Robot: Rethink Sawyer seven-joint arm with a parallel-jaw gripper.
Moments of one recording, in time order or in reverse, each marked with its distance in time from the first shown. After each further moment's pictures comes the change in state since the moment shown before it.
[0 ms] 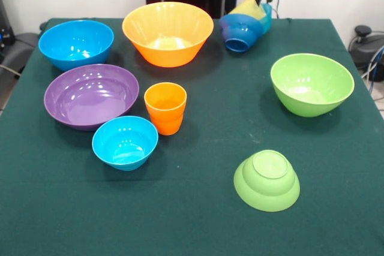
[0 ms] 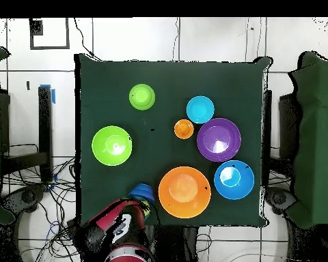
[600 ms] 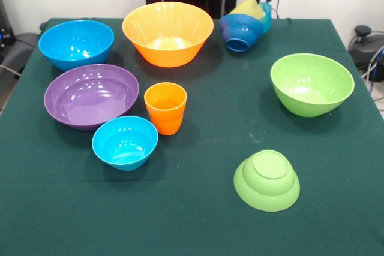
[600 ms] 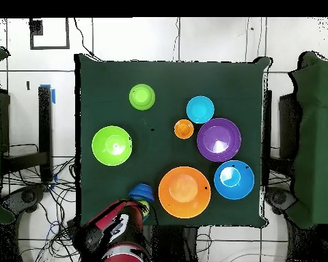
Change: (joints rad) arm 0.023 0.022 -0.014 -0.002 0.000 0.000 0.000
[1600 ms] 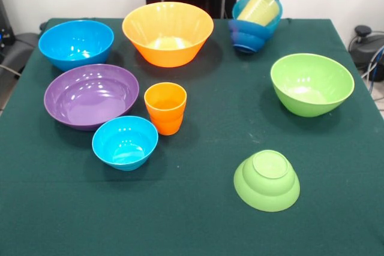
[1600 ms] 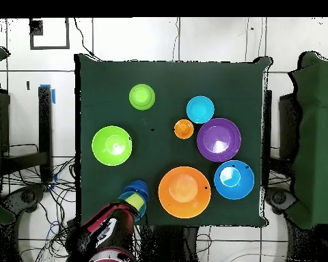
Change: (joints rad) arm 0.062 -0.003 -0.008 0.000 0.000 0.000 0.000
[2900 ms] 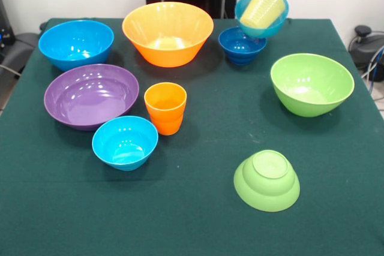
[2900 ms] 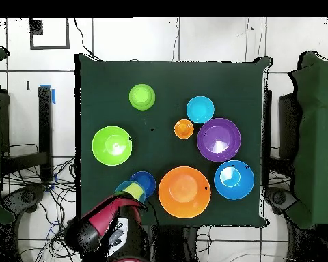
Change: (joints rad) arm -0.102 -0.119 0.070 0.001 -0.001 0.081 -0.125
